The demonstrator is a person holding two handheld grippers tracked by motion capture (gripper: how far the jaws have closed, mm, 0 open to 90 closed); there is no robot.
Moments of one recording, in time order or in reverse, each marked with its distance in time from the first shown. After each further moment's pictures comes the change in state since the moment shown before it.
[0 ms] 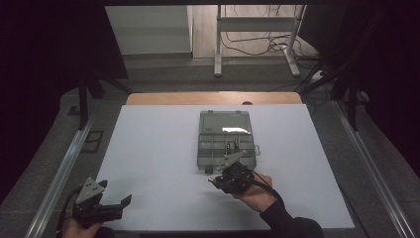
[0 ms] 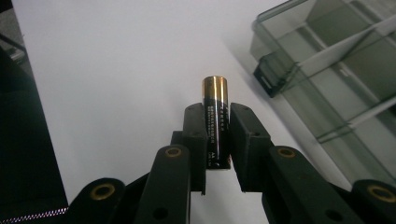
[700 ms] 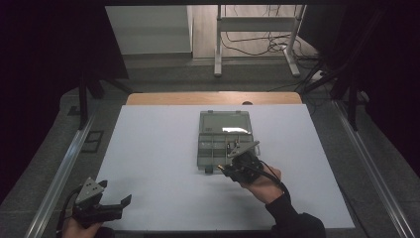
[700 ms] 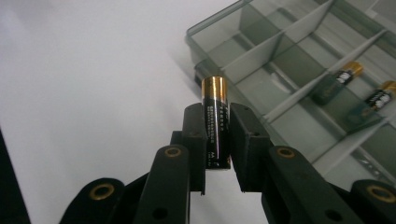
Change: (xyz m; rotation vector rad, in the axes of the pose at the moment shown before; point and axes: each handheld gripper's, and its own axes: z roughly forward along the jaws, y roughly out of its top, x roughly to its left) left arm 0.001 0.000 0.000 0.000 -0.003 -0.003; right arm -0.029 0.000 -0.017 -0.041 -0.088 0.088
